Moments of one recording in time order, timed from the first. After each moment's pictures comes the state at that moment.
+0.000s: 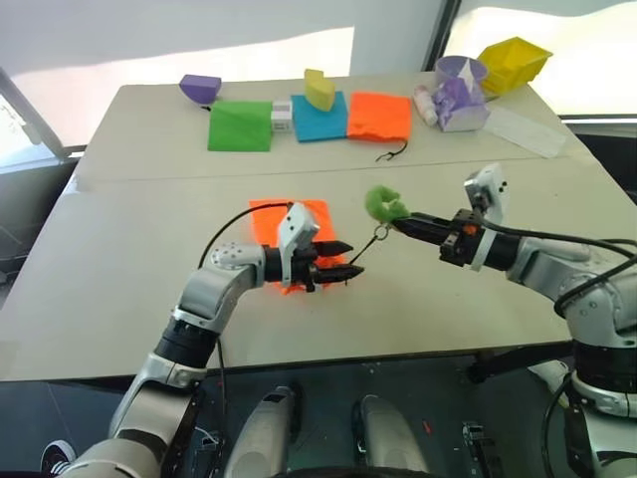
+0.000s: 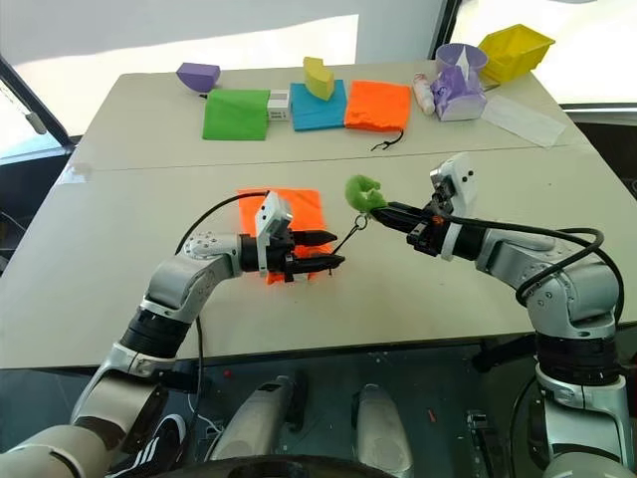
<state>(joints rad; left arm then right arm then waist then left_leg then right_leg) -0.55 0.28 -0.22 0.06 -0.37 0.52 -0.99 -0.42 -0.69 -0.17 -0.29 0.81 0.94 0.68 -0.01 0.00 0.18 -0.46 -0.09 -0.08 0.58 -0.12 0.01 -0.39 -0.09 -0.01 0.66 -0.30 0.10</state>
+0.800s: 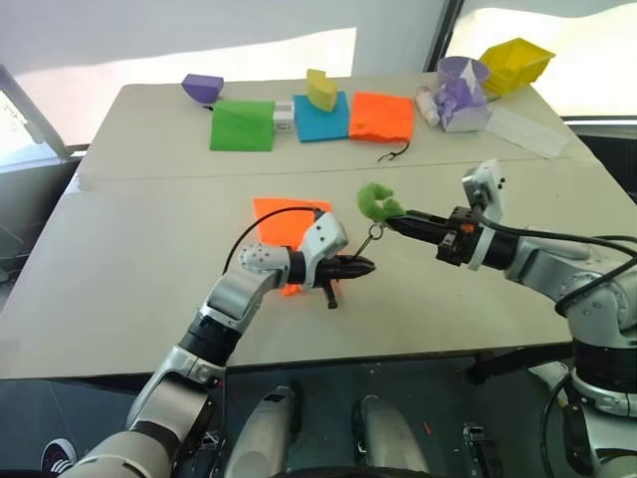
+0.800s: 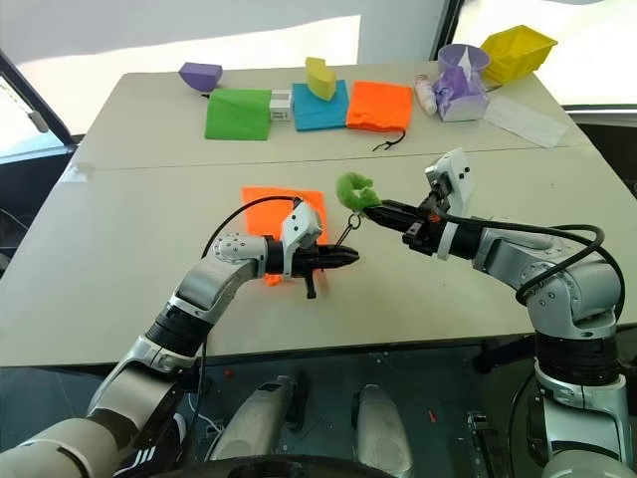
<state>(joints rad) -0.60 0.23 -0.33 0.15 -0.21 0.38 -0.96 -0.43 -0.69 -0.17 -0.31 0.84 0.95 0.67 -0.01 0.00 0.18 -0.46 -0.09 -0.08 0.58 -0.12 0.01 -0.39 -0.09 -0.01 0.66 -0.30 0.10</state>
